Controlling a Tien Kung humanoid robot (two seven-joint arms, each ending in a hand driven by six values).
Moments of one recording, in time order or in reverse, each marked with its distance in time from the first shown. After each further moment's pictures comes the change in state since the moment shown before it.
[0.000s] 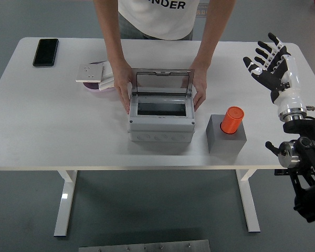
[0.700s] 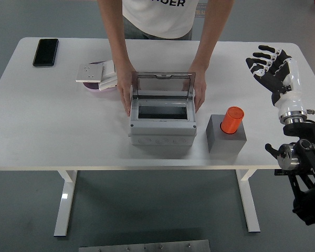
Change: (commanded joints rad) left arm -0.003 0.000 -0.004 0.000 0.008 0.001 0.000; right arm -0.010 0.008 0.007 -0.007 0.021 -0.004 0.017
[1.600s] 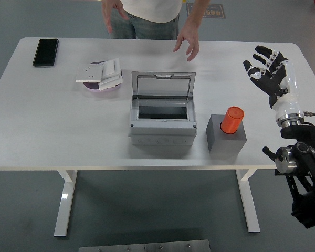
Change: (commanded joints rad) left arm 0.003 -0.003 0.001 -0.001 -0.001 0.001 0.000; right arm -0.019 0.001 -0.024 0.021 -0.019 -0.012 -0.001
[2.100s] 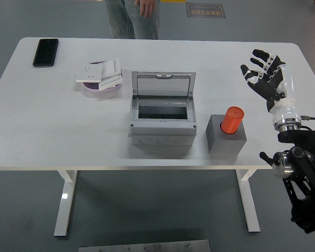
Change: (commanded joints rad) left arm -0.002 -0.002 -0.007 0.000 0.016 -0.001 0.007; right arm -0.026 -0.008 -0.048 0.011 -0.004 -0.053 0.051
